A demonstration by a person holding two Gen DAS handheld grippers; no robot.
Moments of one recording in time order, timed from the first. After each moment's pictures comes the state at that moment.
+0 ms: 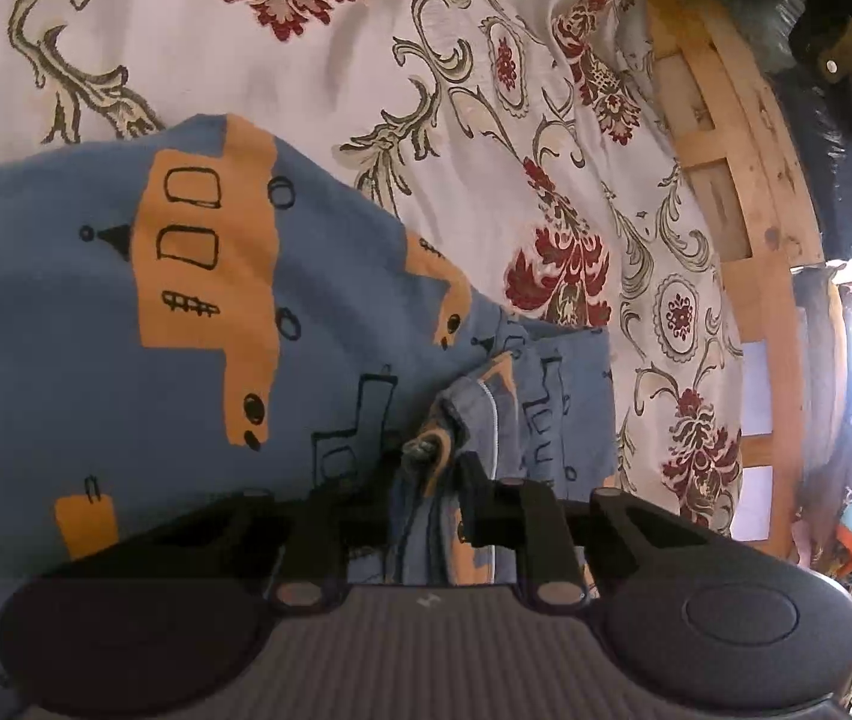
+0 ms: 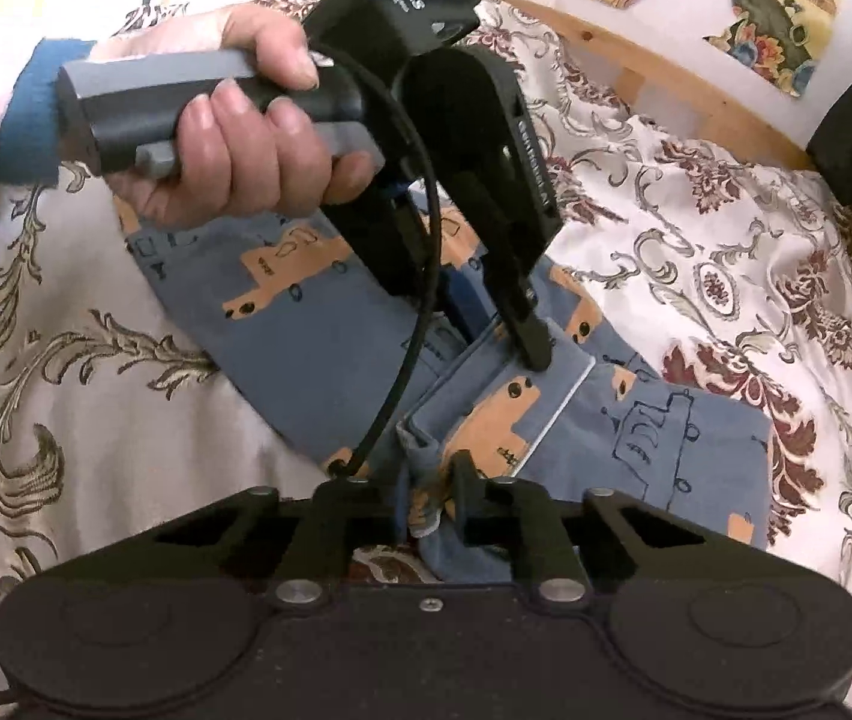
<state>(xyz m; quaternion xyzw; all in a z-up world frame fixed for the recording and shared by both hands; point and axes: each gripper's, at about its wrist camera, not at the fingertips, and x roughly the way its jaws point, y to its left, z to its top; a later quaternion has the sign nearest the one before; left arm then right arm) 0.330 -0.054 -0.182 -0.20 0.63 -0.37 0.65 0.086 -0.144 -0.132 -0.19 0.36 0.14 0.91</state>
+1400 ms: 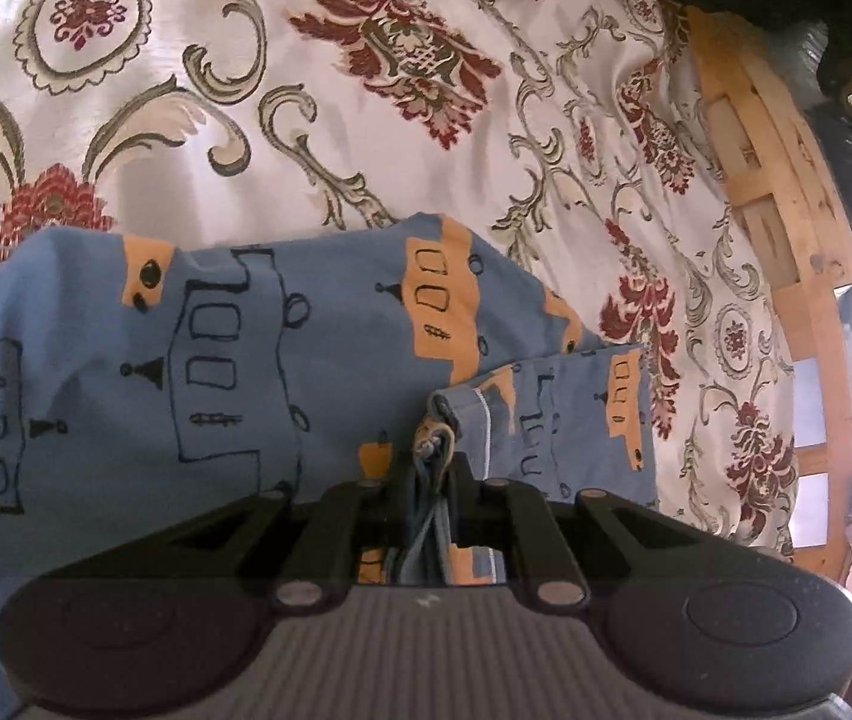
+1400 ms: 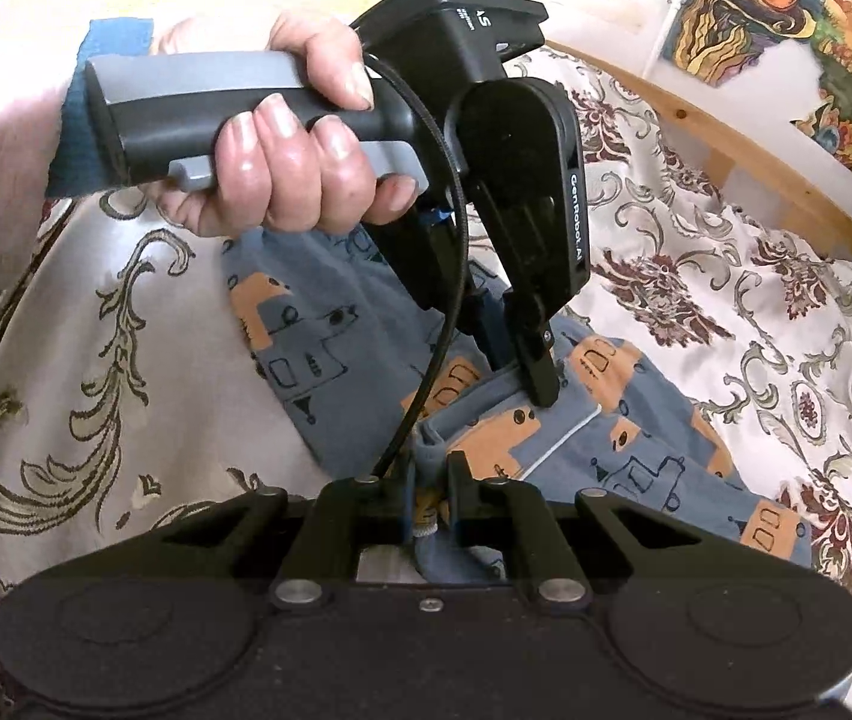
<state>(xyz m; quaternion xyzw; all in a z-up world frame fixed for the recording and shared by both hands) 0.330 0.035 -0.146 -0.15 0.62 -0.31 0.70 0.101 -0.060 -0.119 -0.20 0.32 0.20 0.90</state>
